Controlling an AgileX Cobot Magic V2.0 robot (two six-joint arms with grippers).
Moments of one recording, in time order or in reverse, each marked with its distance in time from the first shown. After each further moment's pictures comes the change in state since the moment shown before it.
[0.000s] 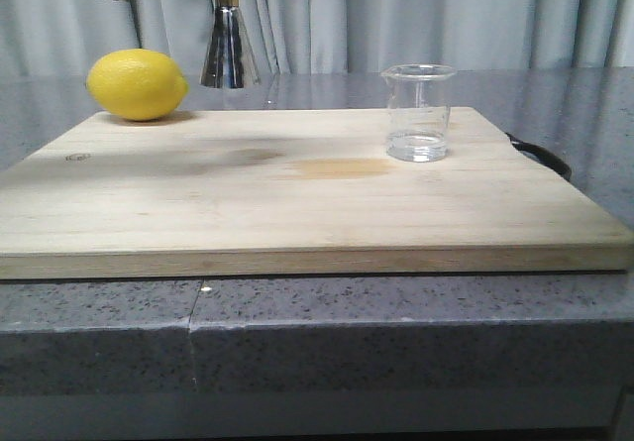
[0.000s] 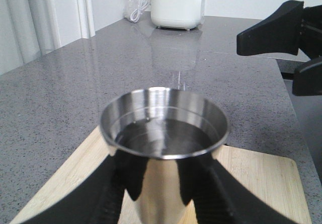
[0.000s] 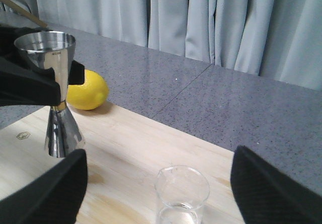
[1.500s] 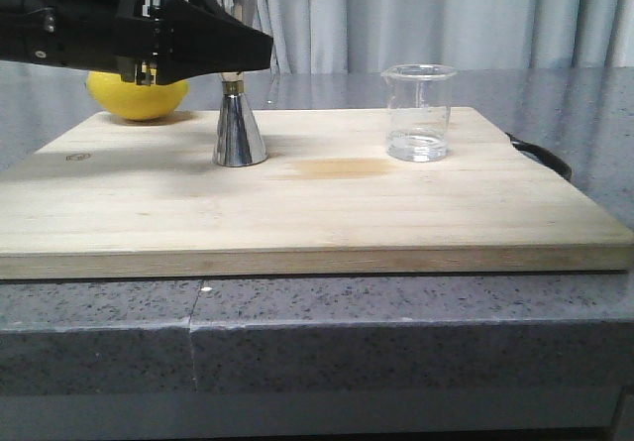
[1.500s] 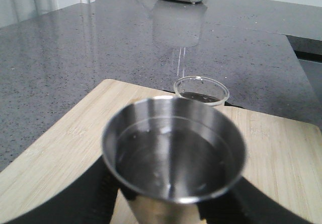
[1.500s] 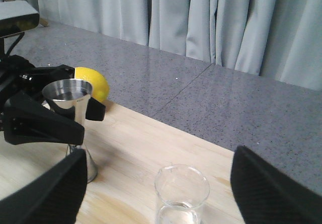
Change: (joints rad) left arm 0.000 0.151 -0.002 -0.012 -0.001 0.079; right arm 0.000 0.000 0.002 -0.008 0.001 0.000
